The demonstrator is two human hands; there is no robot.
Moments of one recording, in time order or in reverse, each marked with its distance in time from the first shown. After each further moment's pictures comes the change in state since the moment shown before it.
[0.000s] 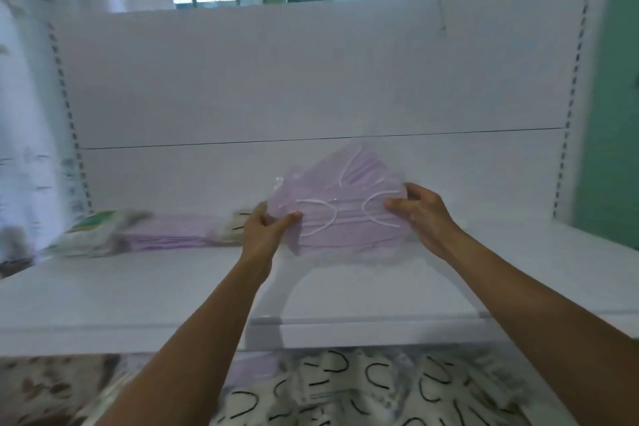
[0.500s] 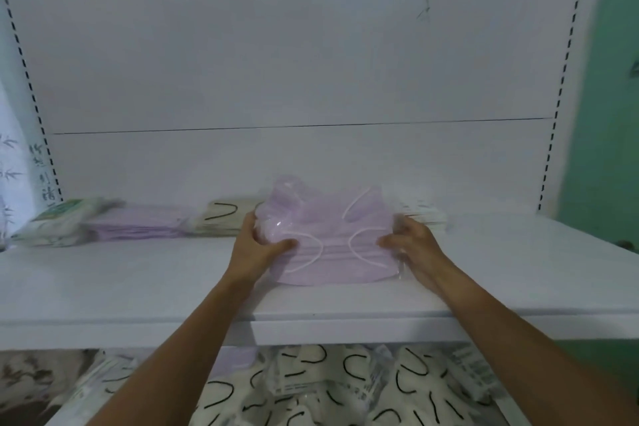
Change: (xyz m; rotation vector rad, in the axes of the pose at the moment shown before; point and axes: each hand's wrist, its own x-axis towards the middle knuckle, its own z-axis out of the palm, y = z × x) left_hand -0.027 -0.032 0.027 0.237 -0.050 0.070; right_hand -0.015 0.056 -0.043 0.001 -0.020 0.150
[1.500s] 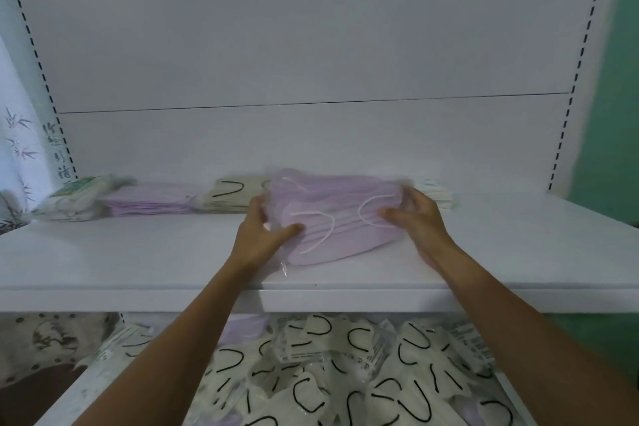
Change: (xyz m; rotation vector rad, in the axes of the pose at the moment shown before) left_hand -0.021 0.002 -0.005 0.251 -0.046 -0.019; right_hand -0.006 -0.001 0.005 -0.070 0.113 -0.137
